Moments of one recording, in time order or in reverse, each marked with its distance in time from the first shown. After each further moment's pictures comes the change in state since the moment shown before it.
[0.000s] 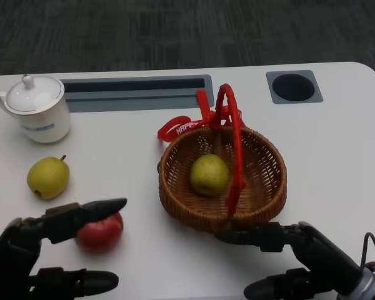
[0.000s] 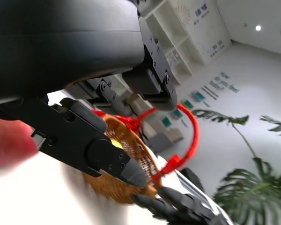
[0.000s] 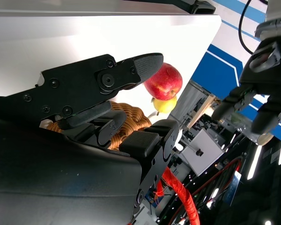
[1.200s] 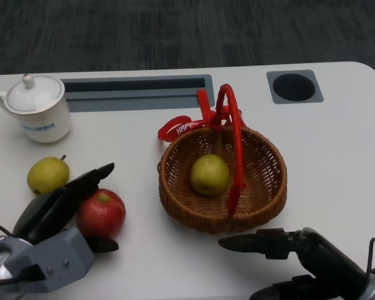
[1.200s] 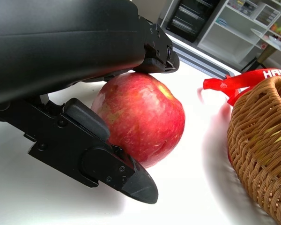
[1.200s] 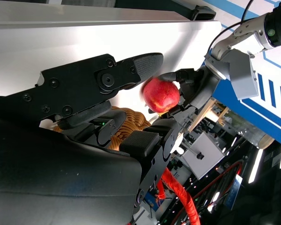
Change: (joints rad) left arm -0.553 0.125 -0.337 0.889 0.542 0.266 0.560; right arm 0.037 -0.031 0.032 -0.040 0.035 0.005 0.008
